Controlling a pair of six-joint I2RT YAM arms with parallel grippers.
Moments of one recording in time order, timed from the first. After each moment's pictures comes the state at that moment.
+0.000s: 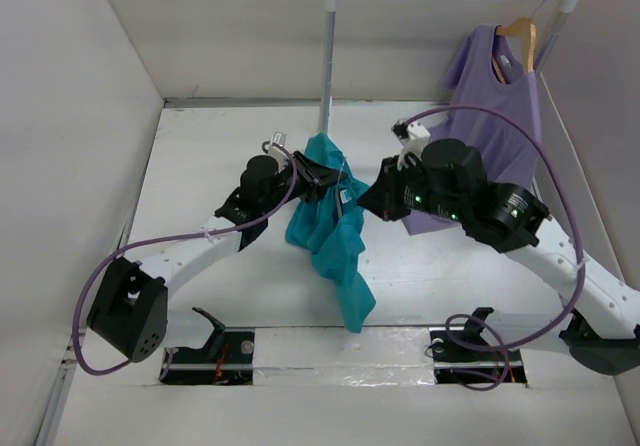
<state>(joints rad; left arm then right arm) -0.59 1.30 0.80 0.33 0.32 -1.41 0.87 1.17 1.49 -0.76 0.01 0.53</state>
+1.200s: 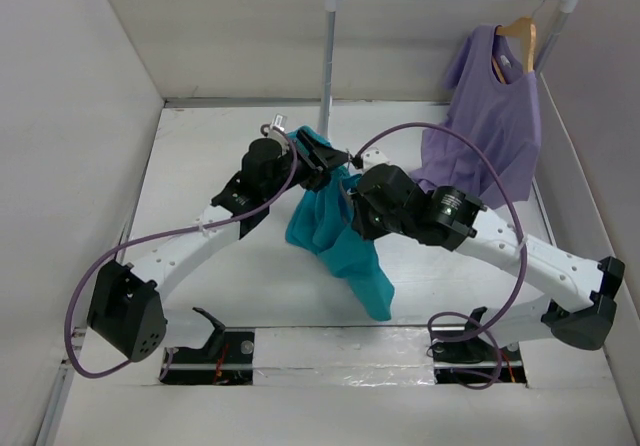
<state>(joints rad) -0.60 1.30 0.96 0.14 0.23 -1.31 1.03 1.32 1.43 -0.89 0.28 0.53</state>
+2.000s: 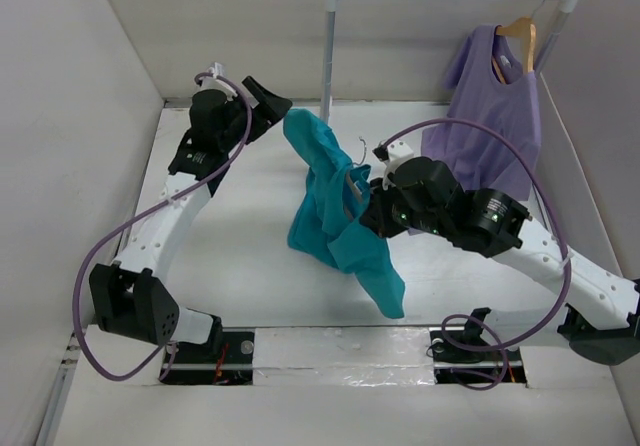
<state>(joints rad) -0.26 1.36 1.28 -0.14 0.15 -0.83 1.01 1.18 1.46 -0.90 0.20 0.49</state>
